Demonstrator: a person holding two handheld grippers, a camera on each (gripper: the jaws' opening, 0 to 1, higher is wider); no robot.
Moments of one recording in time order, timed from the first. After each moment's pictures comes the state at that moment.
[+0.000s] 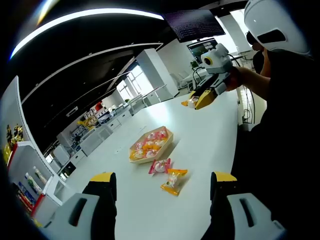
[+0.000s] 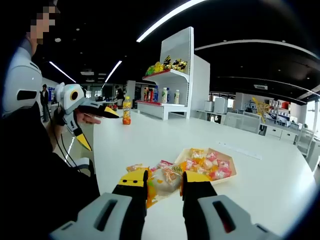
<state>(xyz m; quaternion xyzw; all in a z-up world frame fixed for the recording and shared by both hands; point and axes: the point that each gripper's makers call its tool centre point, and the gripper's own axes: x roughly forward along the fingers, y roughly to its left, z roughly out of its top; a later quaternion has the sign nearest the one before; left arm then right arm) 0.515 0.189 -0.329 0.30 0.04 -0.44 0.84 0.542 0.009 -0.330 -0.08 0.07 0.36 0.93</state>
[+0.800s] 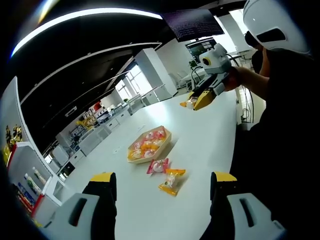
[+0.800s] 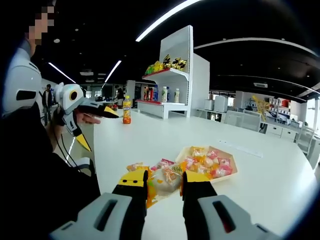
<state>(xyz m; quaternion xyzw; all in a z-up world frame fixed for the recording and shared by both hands) 0.514 0.185 -0.332 0.30 0.05 -0.45 0.84 0.542 0.007 -0.333 -0.07 0.08 0.36 0.93</state>
